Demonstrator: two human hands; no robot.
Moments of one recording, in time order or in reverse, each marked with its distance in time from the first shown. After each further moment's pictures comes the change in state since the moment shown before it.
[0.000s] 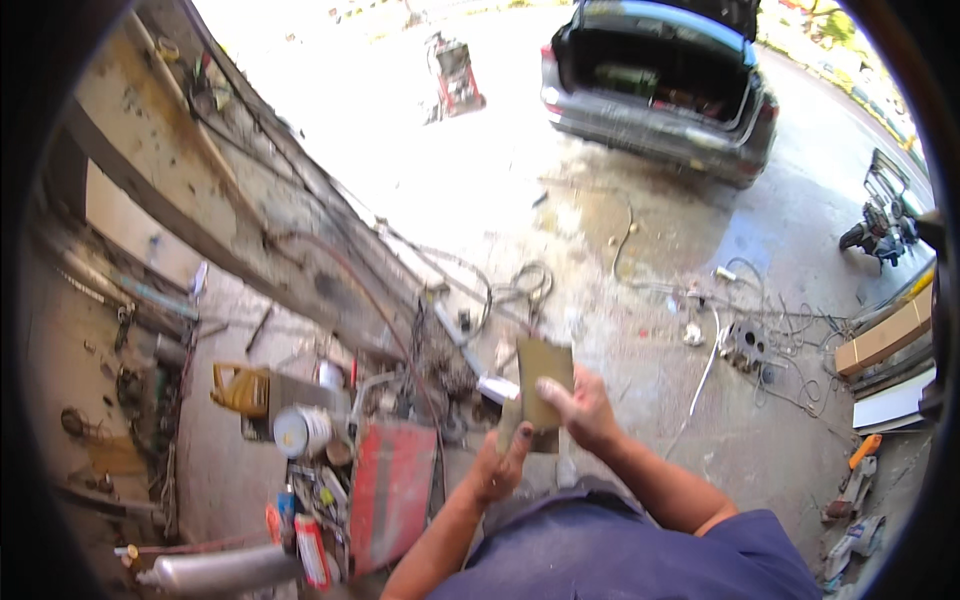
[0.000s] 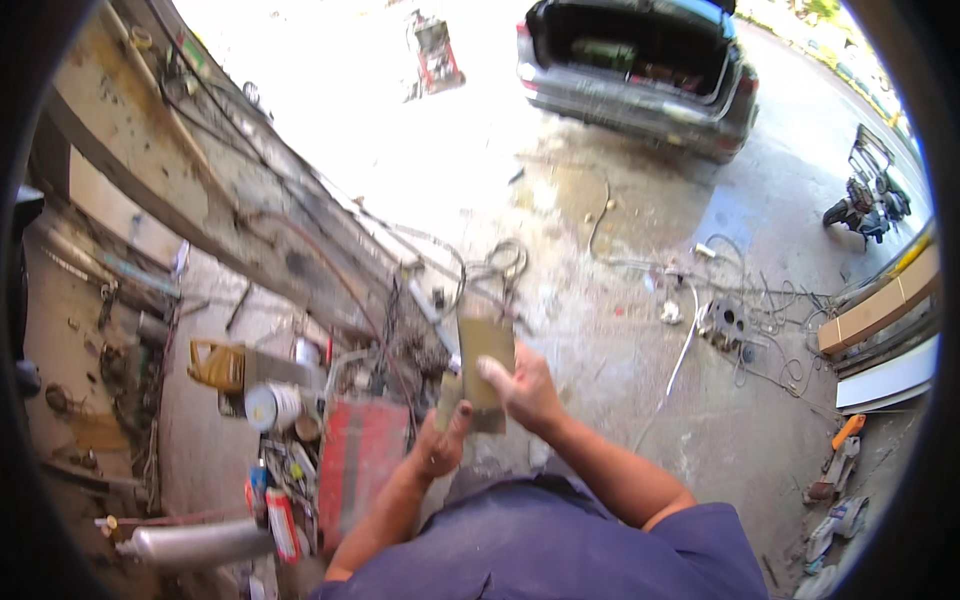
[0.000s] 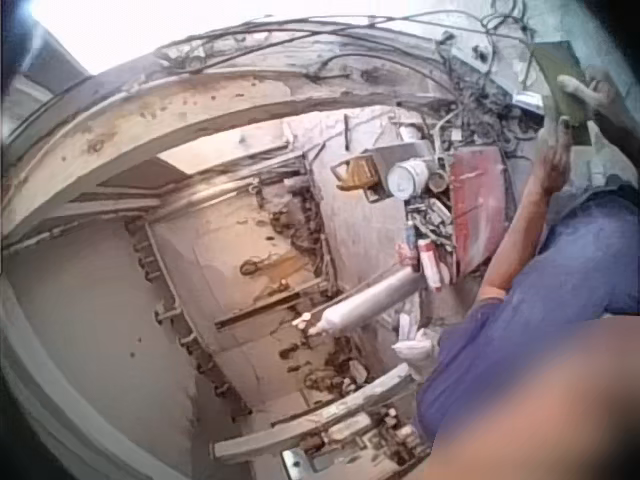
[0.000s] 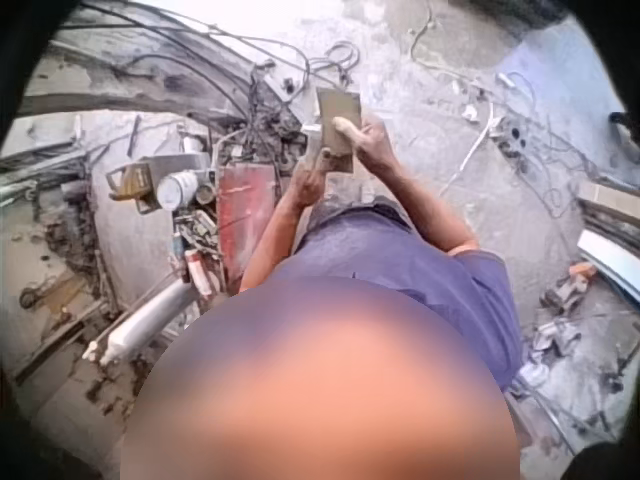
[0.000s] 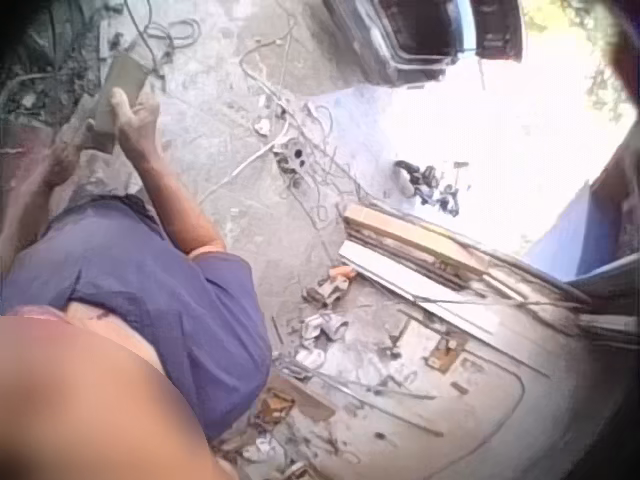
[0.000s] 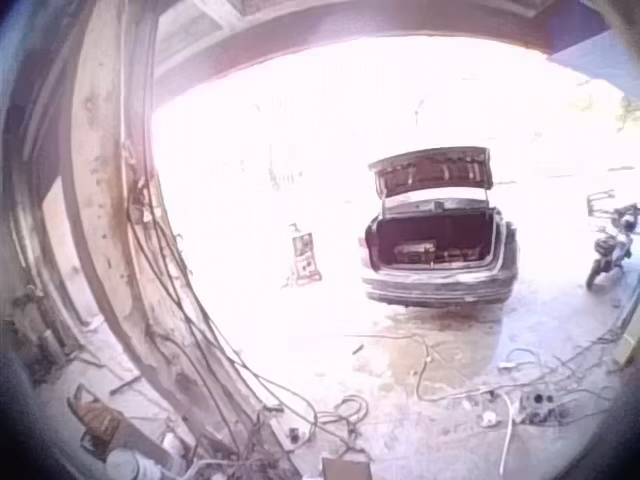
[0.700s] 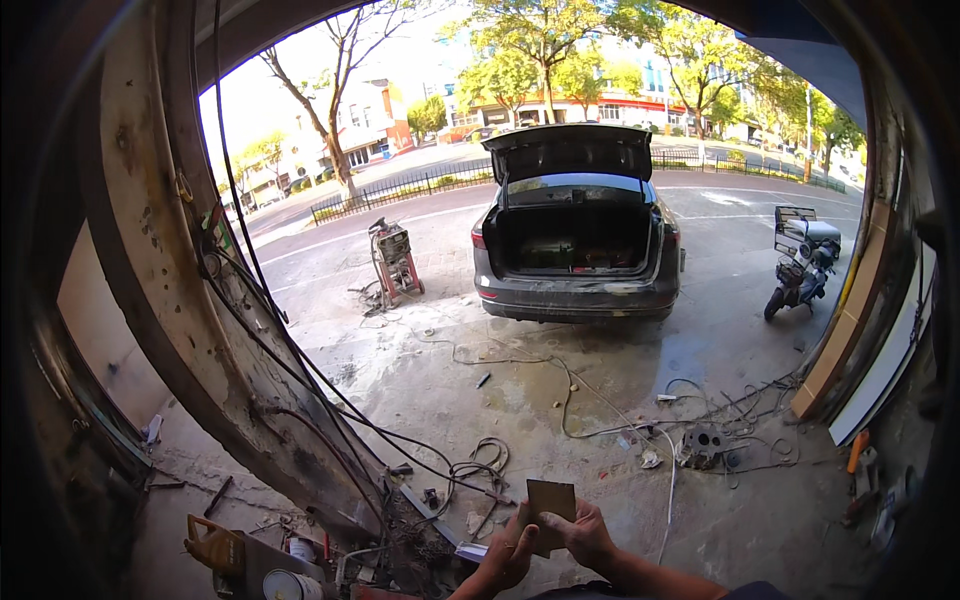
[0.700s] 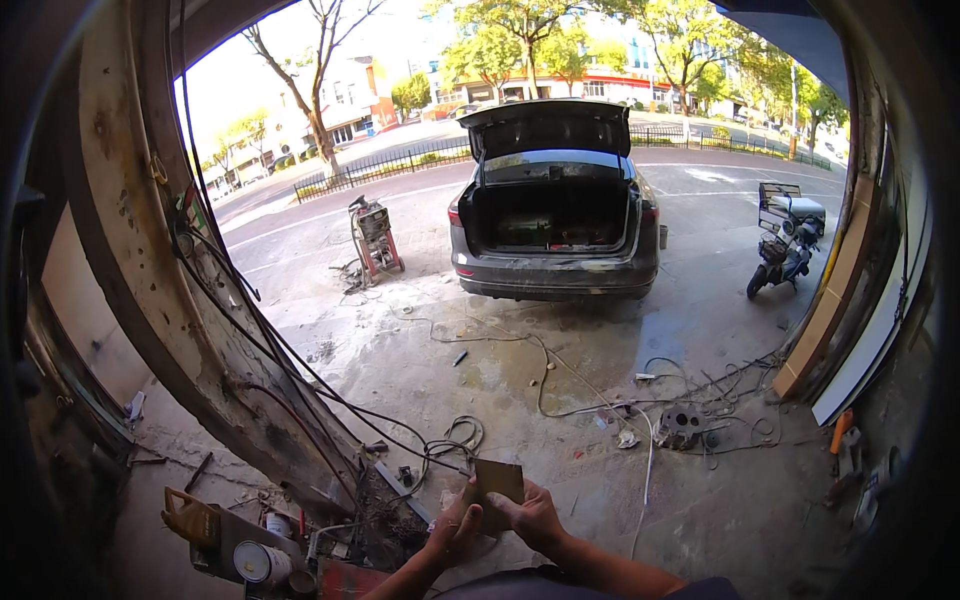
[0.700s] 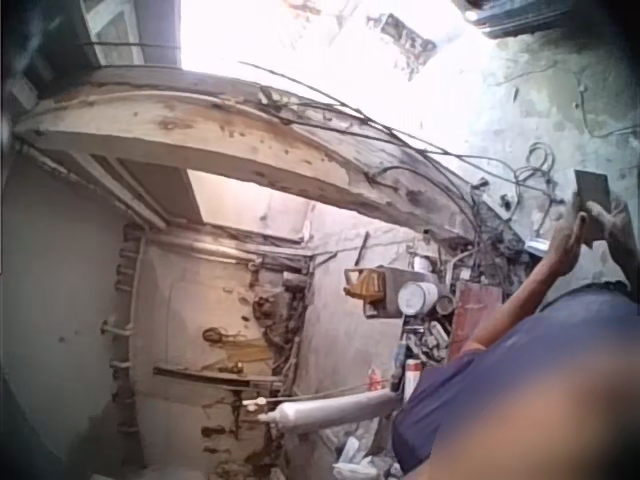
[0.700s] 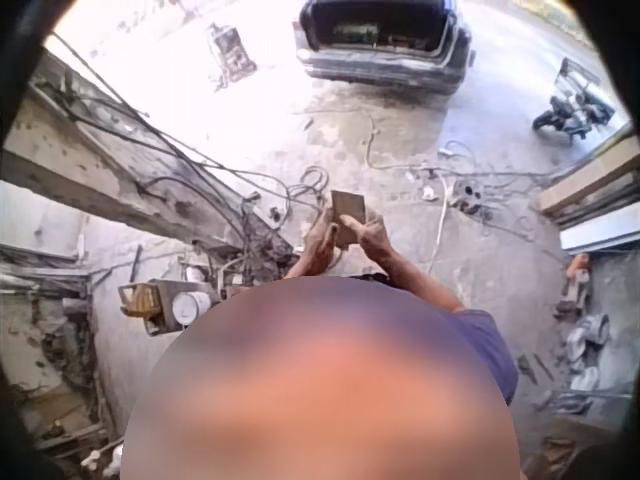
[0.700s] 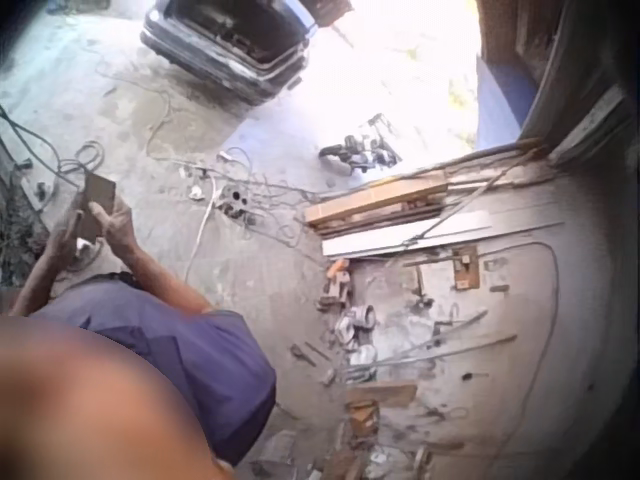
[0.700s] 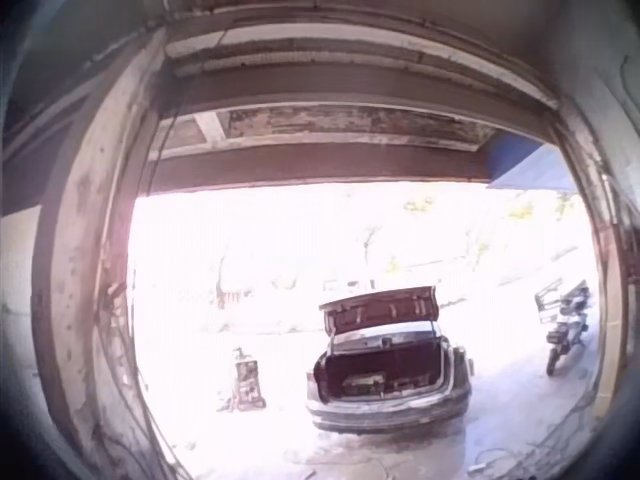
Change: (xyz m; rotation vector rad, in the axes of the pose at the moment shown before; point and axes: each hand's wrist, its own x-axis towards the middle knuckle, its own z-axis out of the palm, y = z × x) left_hand 0.036 0.049 -0.025 0.067 -0.243 0.160; right_hand -0.042 0.000 0.025 0.095 0.229 -0.166
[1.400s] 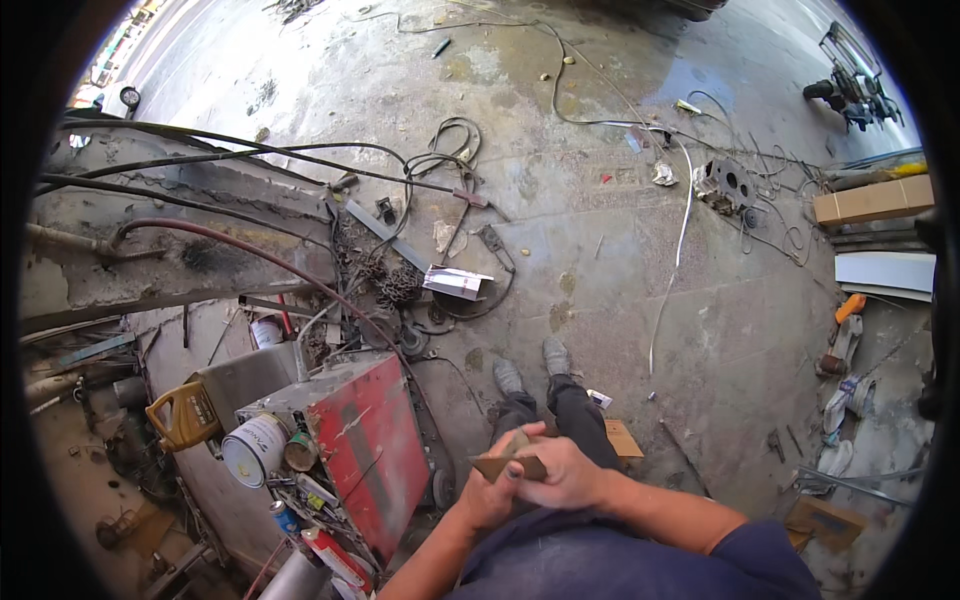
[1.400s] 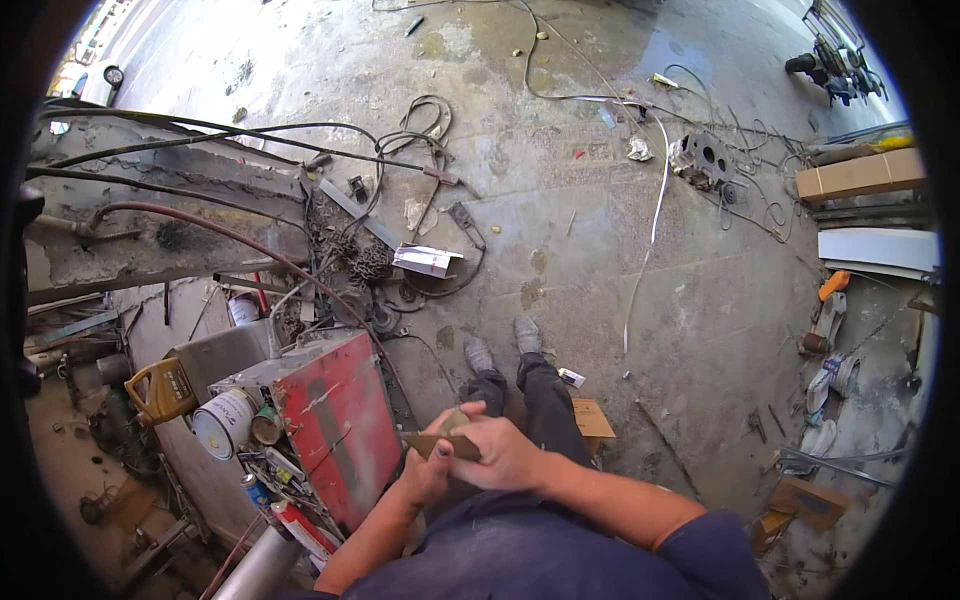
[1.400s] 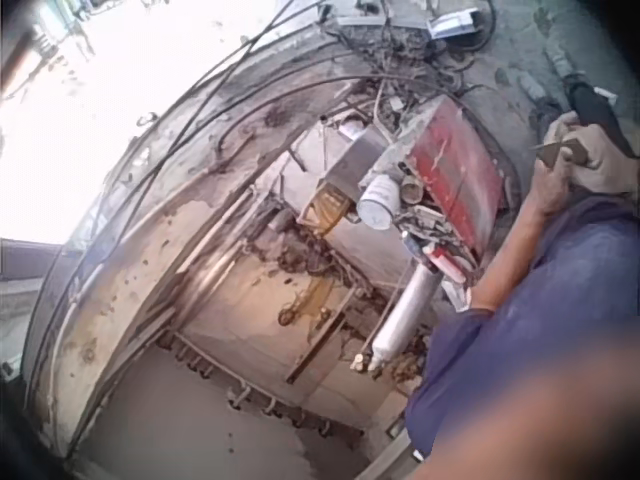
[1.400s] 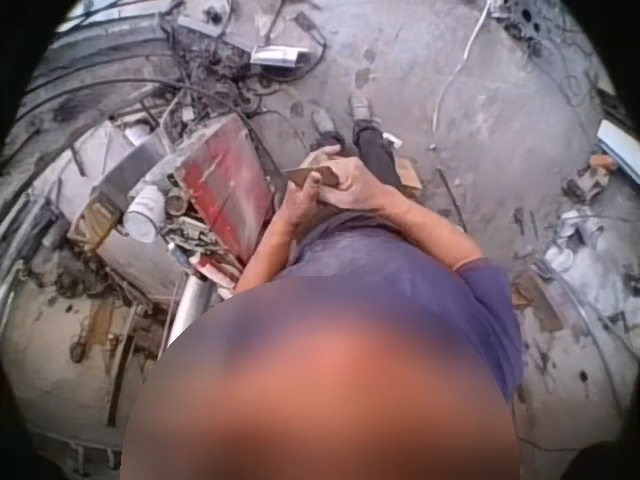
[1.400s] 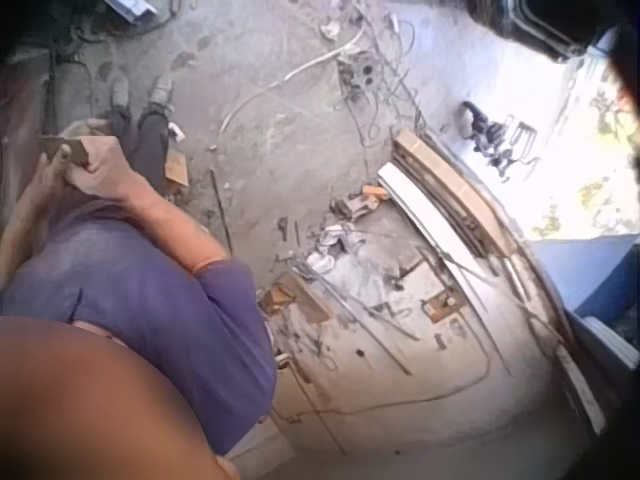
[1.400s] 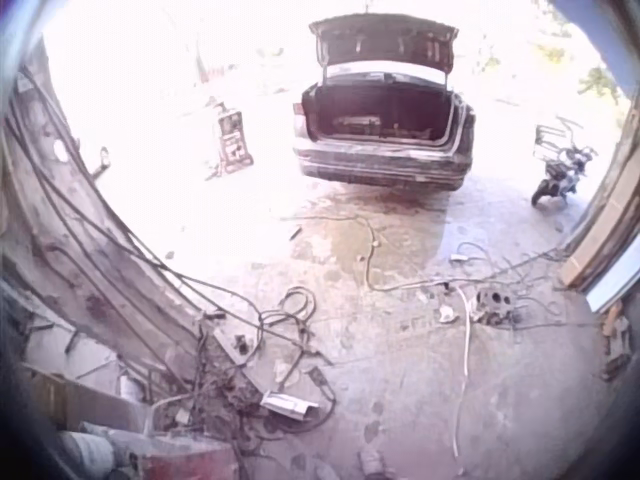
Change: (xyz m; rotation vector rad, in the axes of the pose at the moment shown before) left_hand -0.090 -0.149 0.023 -0.721 -0.125 -0.598; right_hand -0.046 0.161 -0.010 -0.380 -0.450 0.250
